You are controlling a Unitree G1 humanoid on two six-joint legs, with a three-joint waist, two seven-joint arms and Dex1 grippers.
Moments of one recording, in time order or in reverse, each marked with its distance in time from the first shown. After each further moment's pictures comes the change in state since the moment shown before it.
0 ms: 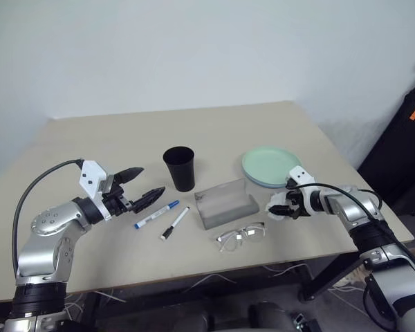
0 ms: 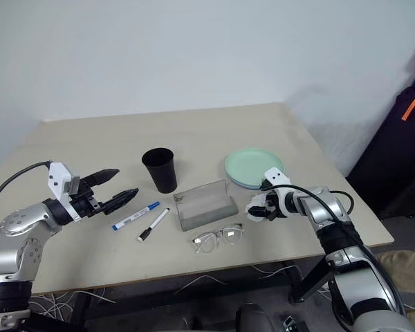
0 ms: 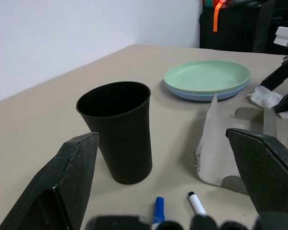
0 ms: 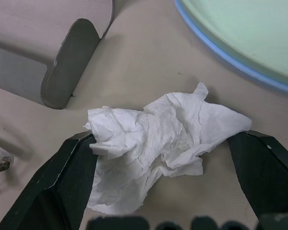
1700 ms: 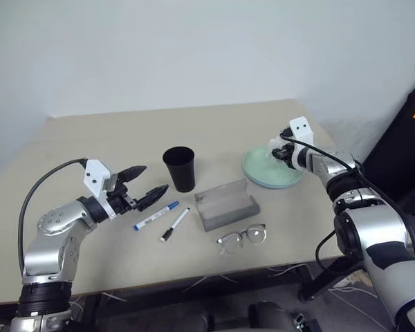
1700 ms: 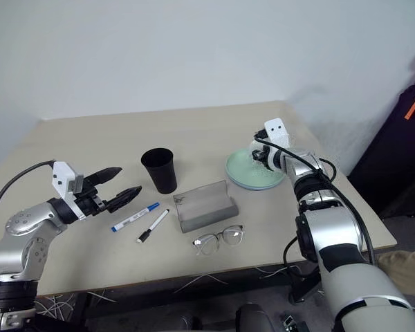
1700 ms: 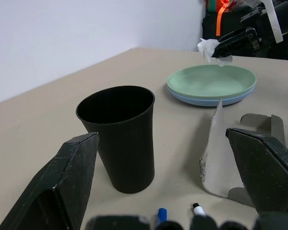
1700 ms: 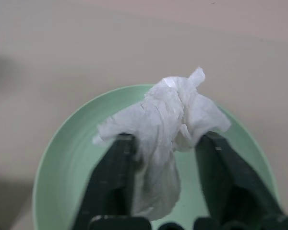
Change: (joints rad) left arm -0.007 -0.028 -0.013 -0.019 0.003 0.000 0.033; right arm -0.502 0.192 -0.222 0.772 -0.061 -0.437 -0.367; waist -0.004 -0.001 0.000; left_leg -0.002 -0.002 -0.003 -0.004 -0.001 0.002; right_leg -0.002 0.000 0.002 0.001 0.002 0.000
